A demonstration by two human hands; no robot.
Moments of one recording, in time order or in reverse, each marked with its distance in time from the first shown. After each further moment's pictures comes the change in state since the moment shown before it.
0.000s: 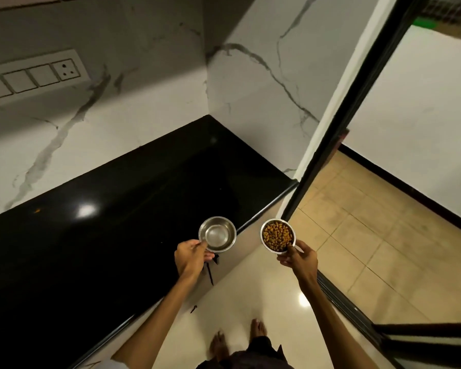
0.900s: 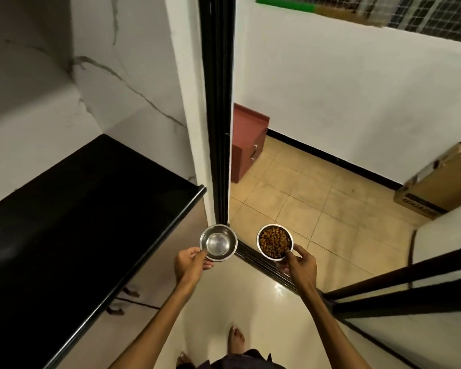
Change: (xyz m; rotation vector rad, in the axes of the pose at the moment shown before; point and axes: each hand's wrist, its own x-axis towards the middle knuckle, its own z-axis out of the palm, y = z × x) left_hand -0.079 0.009 0.266 0.139 -0.334 -0.016; right_hand 0.068 0.031 -0.254 0.051 0.260 0.066
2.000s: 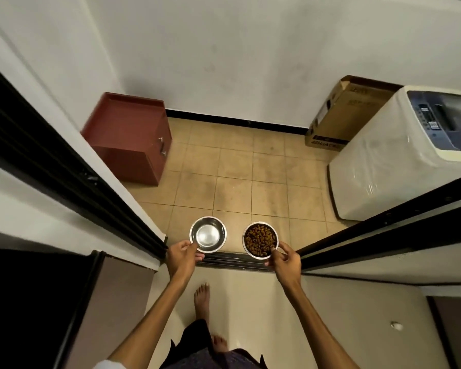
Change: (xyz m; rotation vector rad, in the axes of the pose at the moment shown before) left_hand 0.104 0.064 0.239 0.263 -0.346 0.055; right_hand 0.117 0.015 -0.090 0.088 0.416 0.177
